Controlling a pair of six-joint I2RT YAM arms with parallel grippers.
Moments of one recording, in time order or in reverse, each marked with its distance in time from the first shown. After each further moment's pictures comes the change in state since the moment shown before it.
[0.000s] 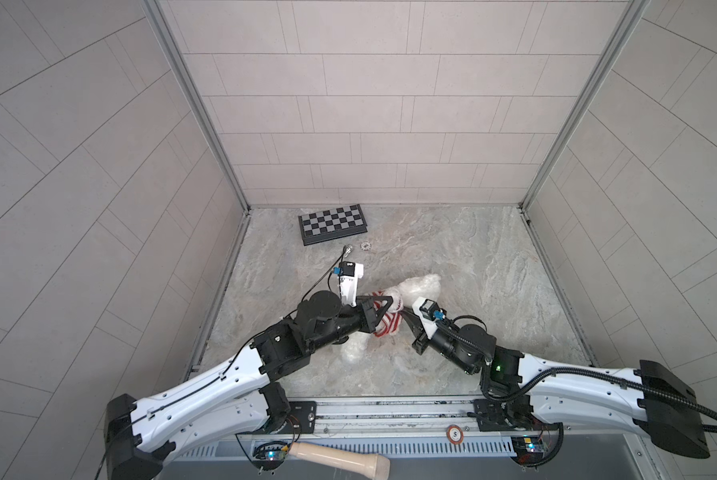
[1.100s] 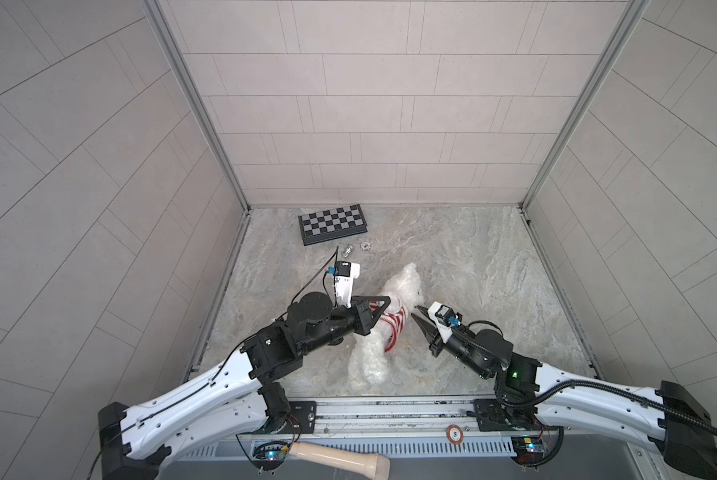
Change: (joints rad) left arm 0.001 -0.053 0.016 -0.010 0.023 0.026; right arm -0.054 -0.198 -0.101 -0.088 -0.047 -0.064
